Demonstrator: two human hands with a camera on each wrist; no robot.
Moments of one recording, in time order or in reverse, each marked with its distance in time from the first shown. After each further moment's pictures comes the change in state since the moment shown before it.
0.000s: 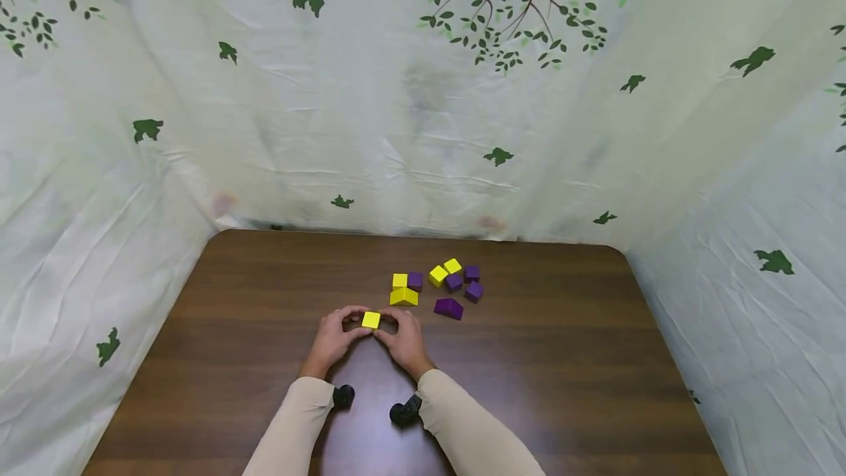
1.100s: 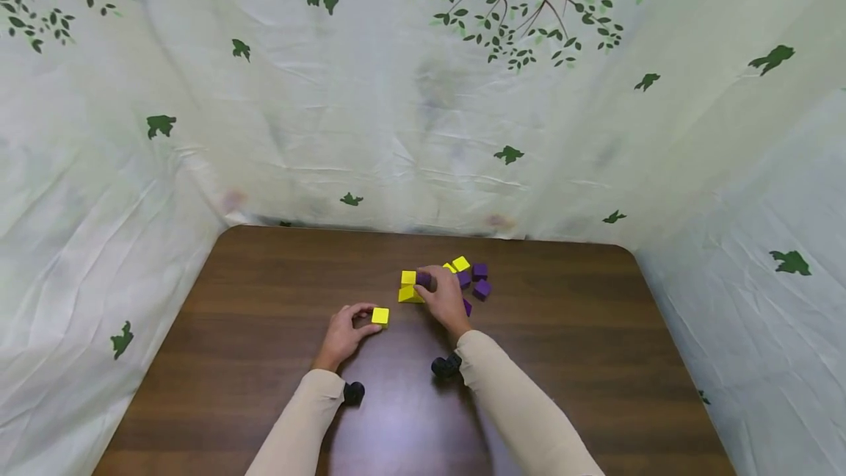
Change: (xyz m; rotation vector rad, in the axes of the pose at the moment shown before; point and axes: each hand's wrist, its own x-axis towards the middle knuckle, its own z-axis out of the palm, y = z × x) left_hand -0.001 0.000 0.003 0.049 0.006 -0.037; right_hand 0.054 0.004 -0.068 -0.120 0.019 0.003
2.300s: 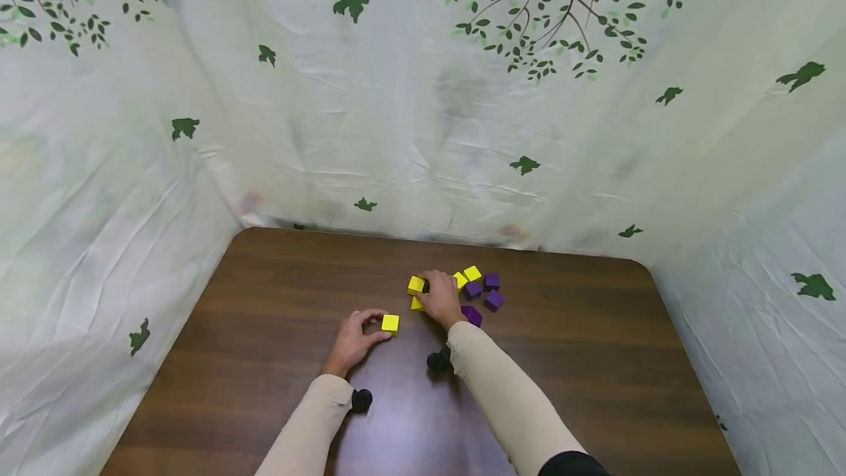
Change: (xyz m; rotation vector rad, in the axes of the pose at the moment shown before) left_hand -0.008 -0.002 -0.001 0.012 0.034 0.029; right_hand 0.028 -0.002 0.028 -0.232 -0.206 0.092
